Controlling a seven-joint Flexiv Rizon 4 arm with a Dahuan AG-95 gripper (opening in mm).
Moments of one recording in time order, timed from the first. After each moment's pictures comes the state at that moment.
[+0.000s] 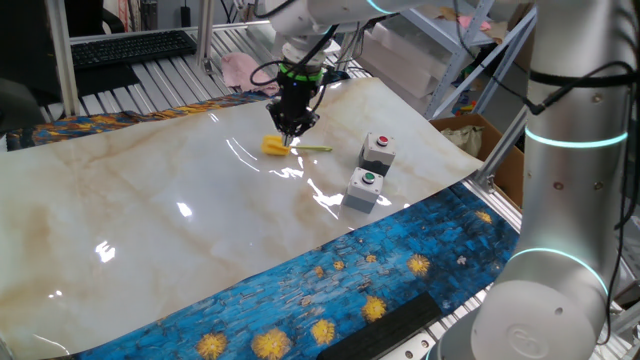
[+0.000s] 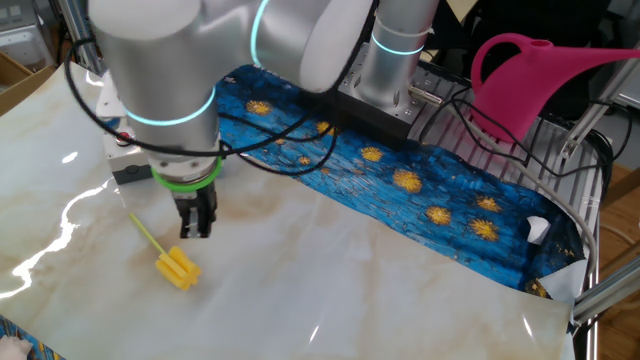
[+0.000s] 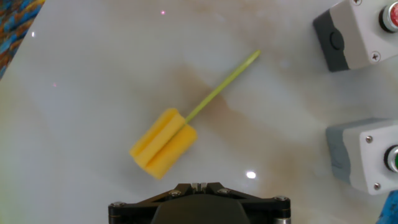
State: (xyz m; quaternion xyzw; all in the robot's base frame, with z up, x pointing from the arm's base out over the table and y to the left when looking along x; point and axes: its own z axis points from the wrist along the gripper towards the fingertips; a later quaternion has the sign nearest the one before) arm 0.635 -0.082 0.084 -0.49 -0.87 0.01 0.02
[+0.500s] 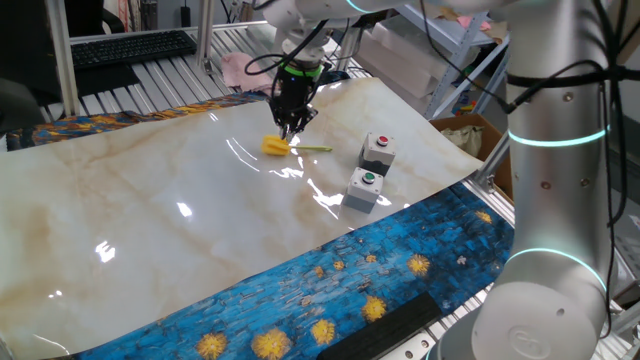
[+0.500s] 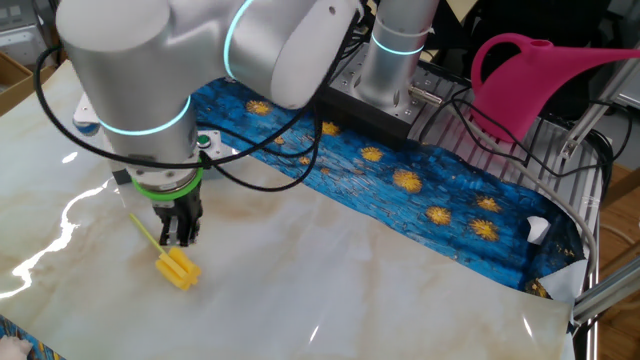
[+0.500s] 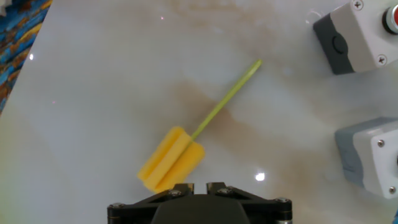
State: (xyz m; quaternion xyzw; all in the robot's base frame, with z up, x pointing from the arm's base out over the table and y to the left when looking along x) arm 0.656 -0.092 0.078 -0.53 -0.85 0.01 0.02
